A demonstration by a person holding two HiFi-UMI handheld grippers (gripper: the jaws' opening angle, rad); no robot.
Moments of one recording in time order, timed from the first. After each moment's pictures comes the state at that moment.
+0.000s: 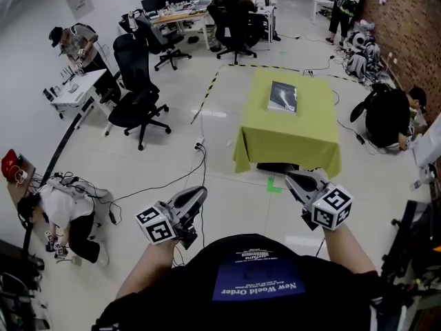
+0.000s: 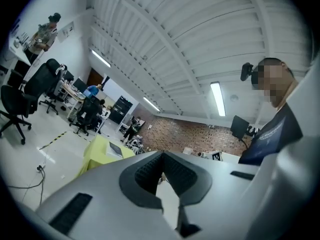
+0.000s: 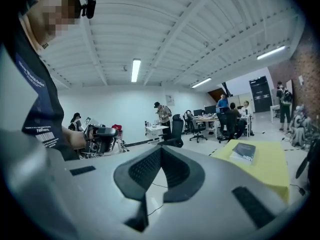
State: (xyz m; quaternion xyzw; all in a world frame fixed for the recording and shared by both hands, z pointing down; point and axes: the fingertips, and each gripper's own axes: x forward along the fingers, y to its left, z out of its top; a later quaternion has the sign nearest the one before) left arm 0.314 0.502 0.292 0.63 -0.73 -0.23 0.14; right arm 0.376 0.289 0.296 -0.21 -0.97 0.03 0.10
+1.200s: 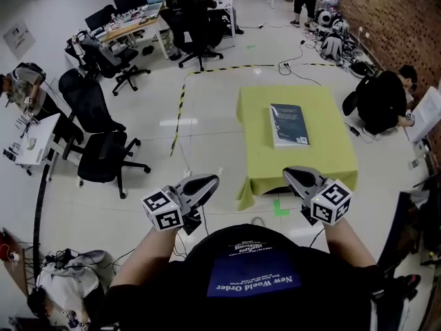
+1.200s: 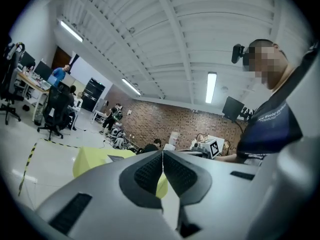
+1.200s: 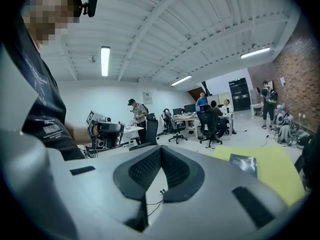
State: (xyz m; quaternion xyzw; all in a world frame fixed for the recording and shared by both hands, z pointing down) left arm -0.065 0.342 0.301 0.76 -0.62 -0.12 0.15; right arm 0.032 0.190 0.321 -0.10 -0.99 0.05 0.12
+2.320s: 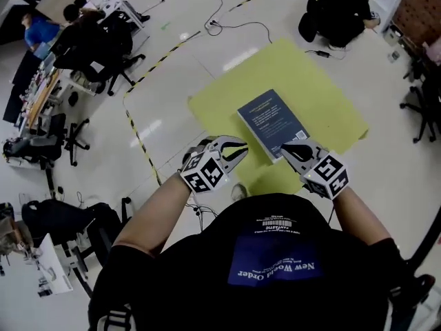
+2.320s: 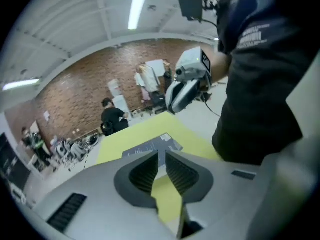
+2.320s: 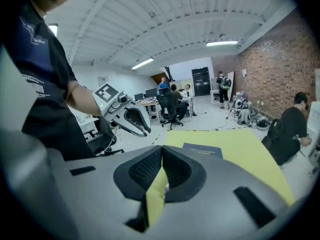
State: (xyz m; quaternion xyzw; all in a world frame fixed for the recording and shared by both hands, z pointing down) left arm -0.216 -0.022 0.468 0.89 -0.26 0.37 -0.03; right arm -0.137 -0.043 0.443 0.11 -0.97 0.09 0.22
